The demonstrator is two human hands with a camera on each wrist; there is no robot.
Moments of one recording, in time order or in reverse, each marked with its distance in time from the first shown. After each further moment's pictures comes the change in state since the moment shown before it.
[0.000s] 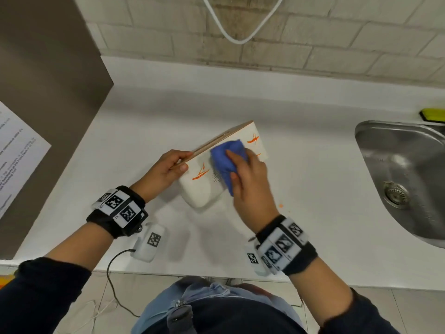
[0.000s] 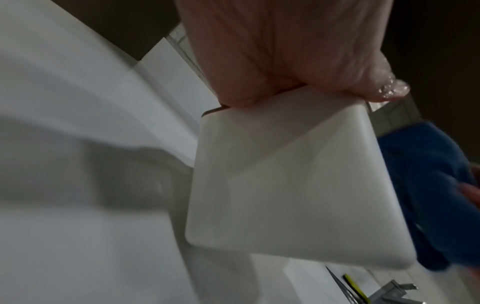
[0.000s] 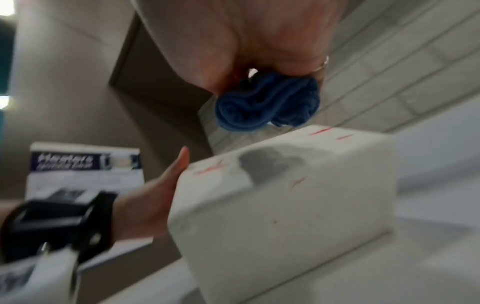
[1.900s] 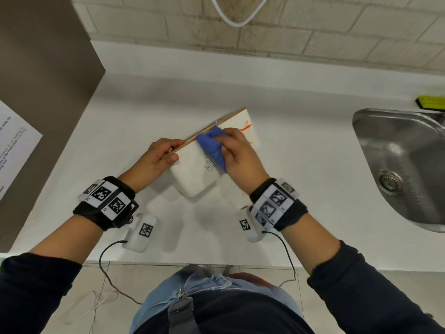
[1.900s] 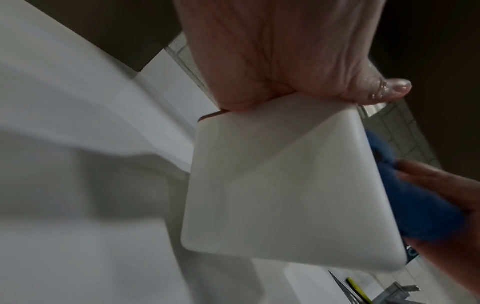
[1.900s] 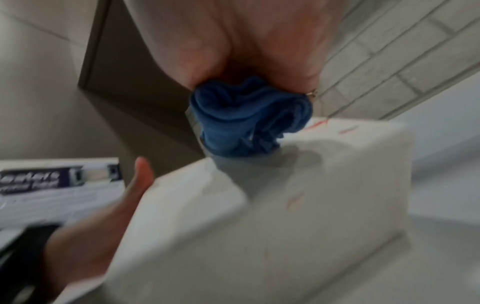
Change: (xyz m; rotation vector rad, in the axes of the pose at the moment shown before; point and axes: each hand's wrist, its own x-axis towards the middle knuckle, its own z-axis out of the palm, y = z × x) left_hand -0.006 -0.004 -0.014 -0.005 0.000 0.028; right_hand 0.037 0.004 0.011 0.296 -0.160 0.098
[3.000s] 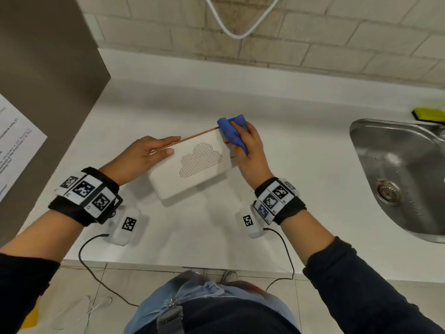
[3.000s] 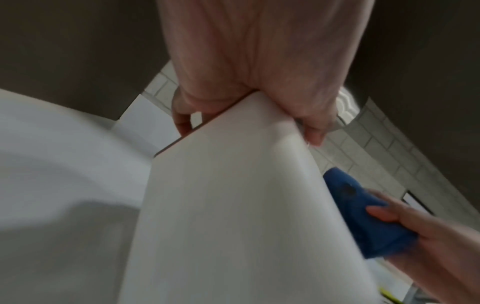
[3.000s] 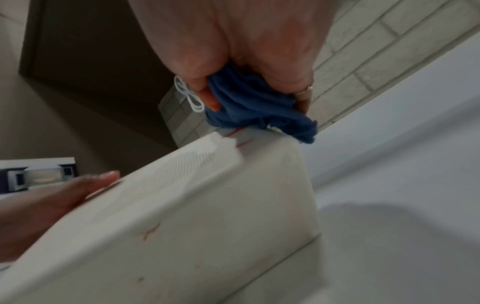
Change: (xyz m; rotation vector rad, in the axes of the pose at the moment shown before) left_hand -0.004 0.047 -0.029 0.125 -0.043 -0.205; right_hand 0.019 0.031 -0.013 0.056 0.126 0.031
